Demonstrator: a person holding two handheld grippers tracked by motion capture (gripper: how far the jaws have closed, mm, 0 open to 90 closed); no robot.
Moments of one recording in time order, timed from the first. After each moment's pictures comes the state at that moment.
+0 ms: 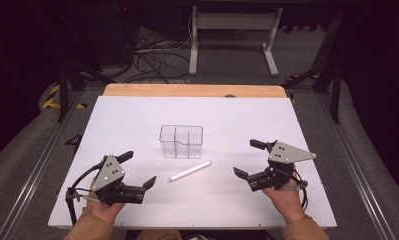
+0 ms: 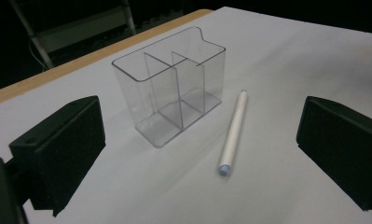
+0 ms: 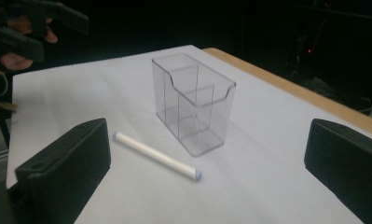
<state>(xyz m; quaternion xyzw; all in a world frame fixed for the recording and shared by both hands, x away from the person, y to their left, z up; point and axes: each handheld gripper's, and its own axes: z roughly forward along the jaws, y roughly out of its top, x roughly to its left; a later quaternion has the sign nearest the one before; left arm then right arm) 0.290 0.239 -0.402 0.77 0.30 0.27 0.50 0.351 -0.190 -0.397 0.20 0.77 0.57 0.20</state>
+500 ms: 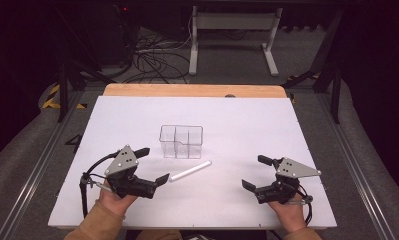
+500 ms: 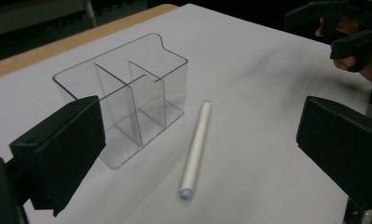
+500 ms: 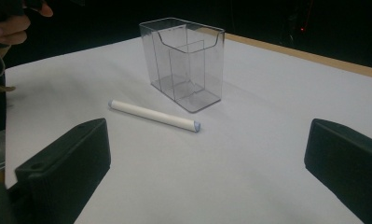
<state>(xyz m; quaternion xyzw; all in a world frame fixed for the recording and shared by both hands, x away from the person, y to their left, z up) 0.313 0.214 -0.390 0.79 0.29 0.18 0.51 0.339 -0.215 -0.445 0.25 0.76 0.57 0.18</state>
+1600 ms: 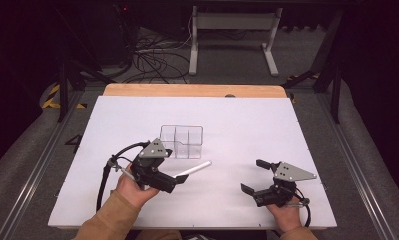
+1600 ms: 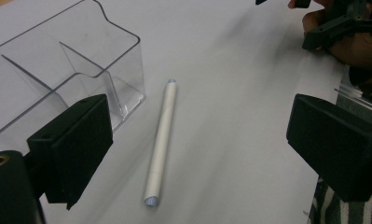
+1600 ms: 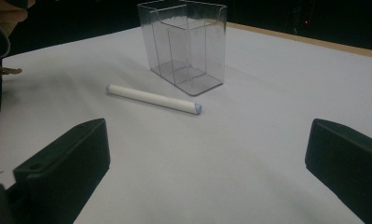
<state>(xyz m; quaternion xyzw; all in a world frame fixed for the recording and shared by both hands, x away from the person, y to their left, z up) 0.341 0.164 -0.378 0.86 0.26 0.11 0.42 0.342 -0.216 -0.465 0.25 0.76 0.57 0.17</state>
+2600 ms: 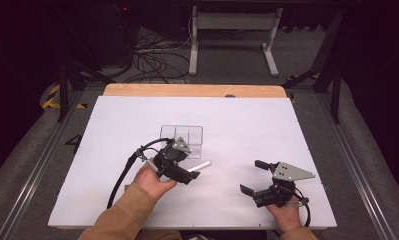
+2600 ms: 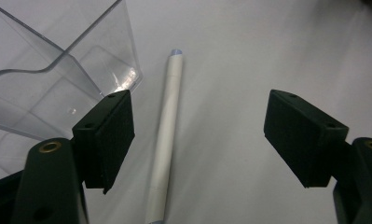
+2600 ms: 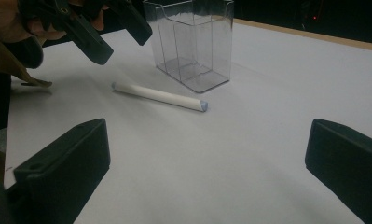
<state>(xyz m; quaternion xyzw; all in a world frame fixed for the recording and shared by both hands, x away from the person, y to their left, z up) 0.380 0.122 -0.406 0.90 0.28 0.07 0.32 0.343 -0.215 -0.467 0.24 0.77 0.57 0.16</state>
